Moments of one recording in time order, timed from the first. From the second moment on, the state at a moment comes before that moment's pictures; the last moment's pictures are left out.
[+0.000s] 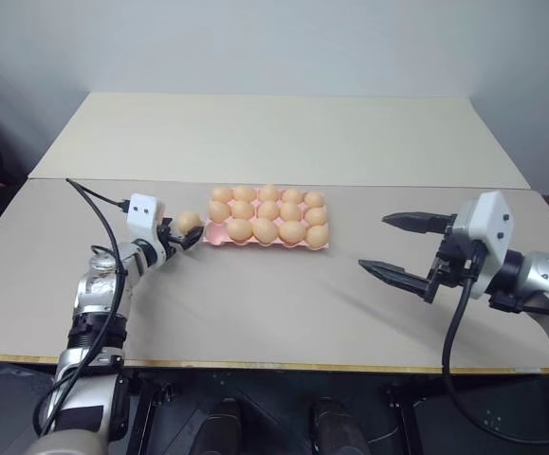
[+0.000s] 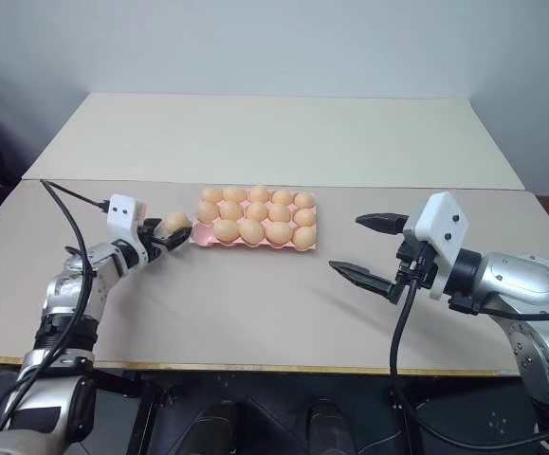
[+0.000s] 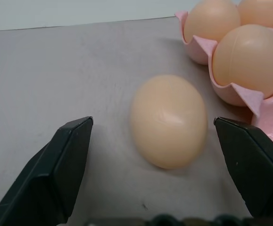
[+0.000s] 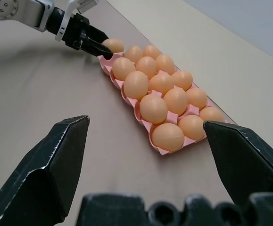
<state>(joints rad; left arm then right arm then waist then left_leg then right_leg) -0.61 0.47 0.14 0.47 -0.23 0.41 -0.54 -0.19 -0.87 -0.26 -0.56 0.65 0.57 0.83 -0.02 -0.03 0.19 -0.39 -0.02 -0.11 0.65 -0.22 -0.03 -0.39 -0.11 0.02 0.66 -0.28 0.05</state>
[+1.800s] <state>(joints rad) -0.50 0.58 0.06 0.09 -0.35 0.55 -0.75 -0.19 -0.79 -0.21 -0.61 0.65 0.57 0.74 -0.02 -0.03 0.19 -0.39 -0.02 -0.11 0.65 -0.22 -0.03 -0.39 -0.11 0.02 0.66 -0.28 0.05</state>
